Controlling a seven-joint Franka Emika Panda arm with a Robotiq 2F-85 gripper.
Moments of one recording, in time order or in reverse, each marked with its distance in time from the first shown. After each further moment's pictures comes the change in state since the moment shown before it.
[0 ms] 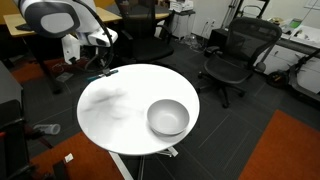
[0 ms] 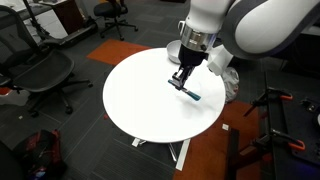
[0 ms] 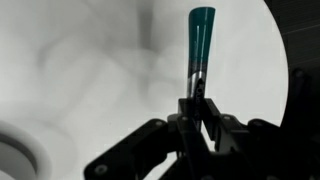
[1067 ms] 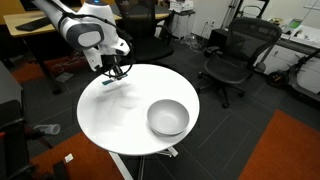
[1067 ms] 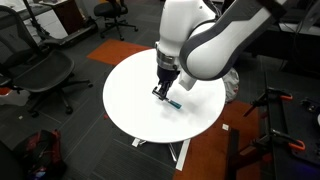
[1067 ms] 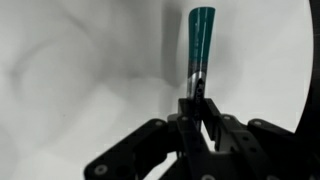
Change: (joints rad) arm 0.022 0.282 0.001 0.265 -0.030 -0.006 -0.035
